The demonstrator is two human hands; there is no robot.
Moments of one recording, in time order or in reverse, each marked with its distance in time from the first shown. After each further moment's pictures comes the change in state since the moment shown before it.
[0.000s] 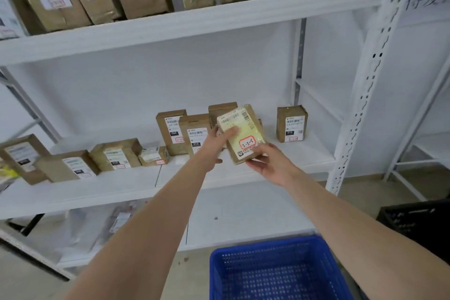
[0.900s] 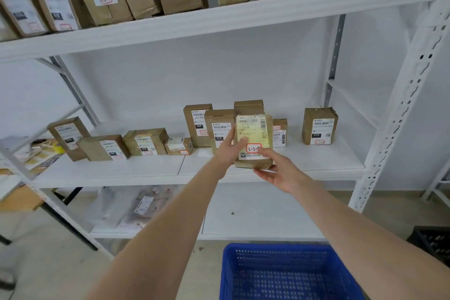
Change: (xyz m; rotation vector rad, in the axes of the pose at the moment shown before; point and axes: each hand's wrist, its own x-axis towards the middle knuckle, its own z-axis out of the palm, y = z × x) left_hand -0.017 -0.029 -0.015 0.096 0.061 0.082; right_hand 0.005 0.025 0.008 -0.178 -0.047 0.104
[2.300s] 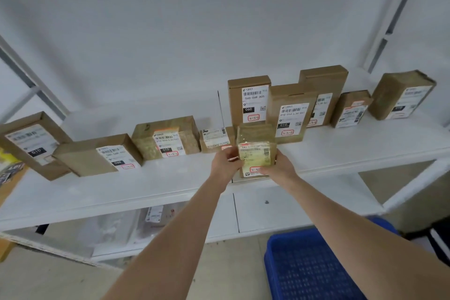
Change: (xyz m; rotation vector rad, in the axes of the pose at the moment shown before) left_hand 0.172 -0.165 -0.246 0.058 -0.060 -0.096; right_hand 0.224 0.150 0.184 -0.845 0.376 -0.126
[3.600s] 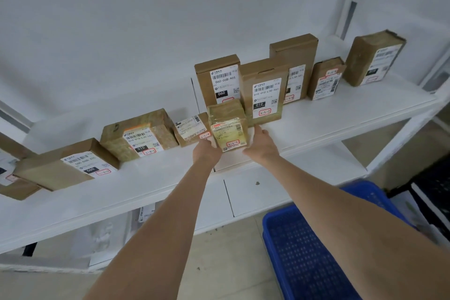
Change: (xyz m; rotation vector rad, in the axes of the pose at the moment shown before) left_hand 0.019 0.009 0.015 0.458 0.074 -0.172; right_hand 0.019 0.000 0.002 -0.343 0.059 0.053
